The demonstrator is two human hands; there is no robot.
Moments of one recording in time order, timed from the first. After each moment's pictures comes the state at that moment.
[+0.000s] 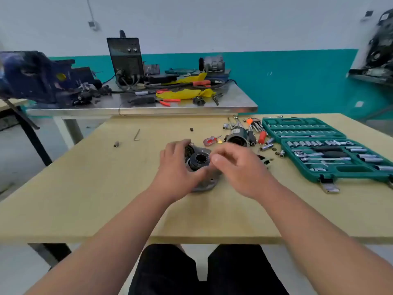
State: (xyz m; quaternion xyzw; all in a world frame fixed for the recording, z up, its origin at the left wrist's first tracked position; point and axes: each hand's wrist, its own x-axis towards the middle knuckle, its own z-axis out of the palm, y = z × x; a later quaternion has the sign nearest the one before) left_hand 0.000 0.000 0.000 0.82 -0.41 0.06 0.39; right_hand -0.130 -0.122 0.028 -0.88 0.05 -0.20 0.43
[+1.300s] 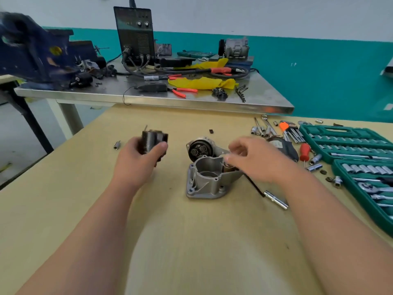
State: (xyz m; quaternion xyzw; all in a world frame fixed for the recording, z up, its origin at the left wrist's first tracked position) left_hand 0.165 0.014 -0.015 0.78 -0.19 0.02 0.59; right_hand 0.012 -0.203 0.031 -0.95 0.20 -0.09 0.23
